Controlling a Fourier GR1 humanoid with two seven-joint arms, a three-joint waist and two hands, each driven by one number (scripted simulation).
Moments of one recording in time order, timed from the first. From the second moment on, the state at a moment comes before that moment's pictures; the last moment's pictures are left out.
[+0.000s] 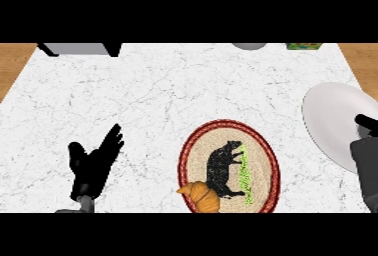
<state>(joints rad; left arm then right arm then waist) 0.02 0.11 -0.11 -1.43 0.12 0.07 0.21 -0.64 -0.35 -0.82 -0.51 1.28 -1.14 0.74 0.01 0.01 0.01</state>
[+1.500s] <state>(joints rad) 0.04 0.11 -0.08 -1.45 0.11 0.04 0.22 0.13 -0.01 -0.25 -1.47 0.25 -1.16 0.04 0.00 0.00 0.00</state>
